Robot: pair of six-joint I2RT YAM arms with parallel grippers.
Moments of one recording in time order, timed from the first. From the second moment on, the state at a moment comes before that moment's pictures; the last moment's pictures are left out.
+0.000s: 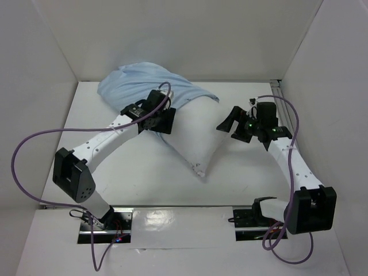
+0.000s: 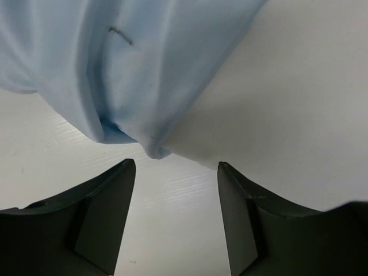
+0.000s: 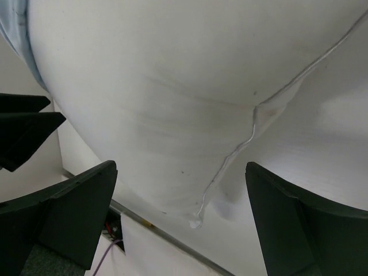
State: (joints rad) left arm -0.58 1.60 1.47 -0.75 -0.16 -0.30; right arm 0.08 1.19 0.94 -0.44 -0.47 0.58
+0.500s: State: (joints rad) left arm -0.59 1.57 1.31 -0.61 -0.33 -0.36; right arm 0.10 1.21 0.90 -0.45 -0.52 0.58
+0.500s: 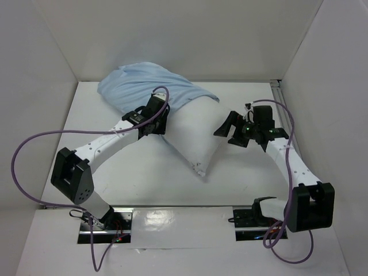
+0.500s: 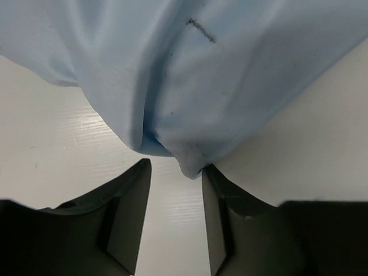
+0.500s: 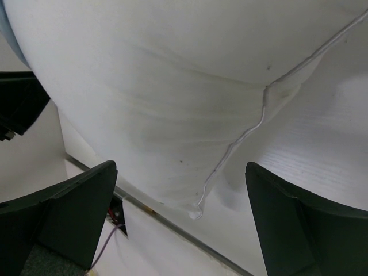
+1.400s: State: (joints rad) left arm -0.74 1.86 2.25 -0.80 0.17 -0.38; right arm 0.12 1.58 1.35 -0.13 -0.65 0.73
